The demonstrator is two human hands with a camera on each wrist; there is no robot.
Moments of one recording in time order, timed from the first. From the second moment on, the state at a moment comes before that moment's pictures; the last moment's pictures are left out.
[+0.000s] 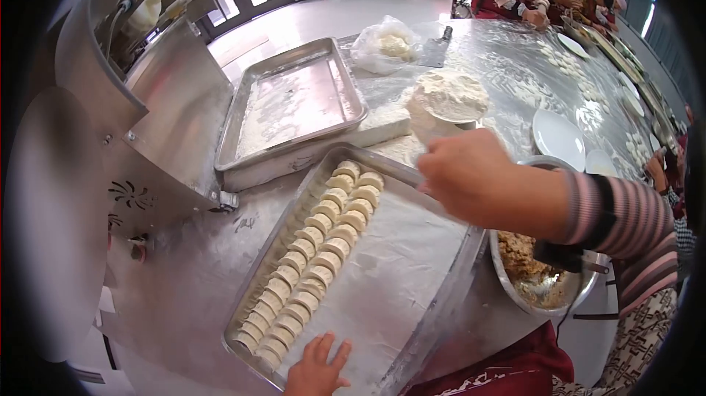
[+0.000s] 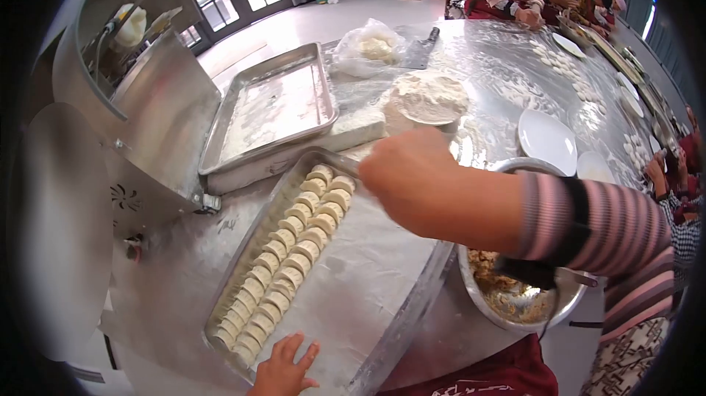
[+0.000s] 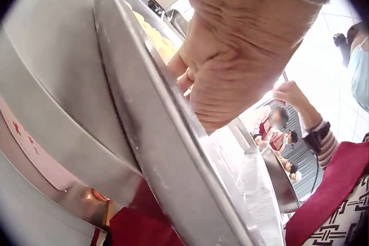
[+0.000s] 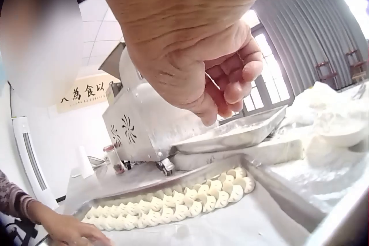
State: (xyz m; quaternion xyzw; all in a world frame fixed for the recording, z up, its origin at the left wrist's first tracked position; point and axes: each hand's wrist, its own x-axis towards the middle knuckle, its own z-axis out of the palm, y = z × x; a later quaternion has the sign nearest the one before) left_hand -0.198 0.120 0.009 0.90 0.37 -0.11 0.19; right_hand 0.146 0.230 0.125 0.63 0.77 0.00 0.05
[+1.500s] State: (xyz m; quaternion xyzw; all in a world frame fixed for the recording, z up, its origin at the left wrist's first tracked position) left_hand -0.077 0.049 0.054 0.83 0.56 0.03 0.02; right_hand 0.501 -0.096 -0.026 0.78 0.42 0.06 -0.46
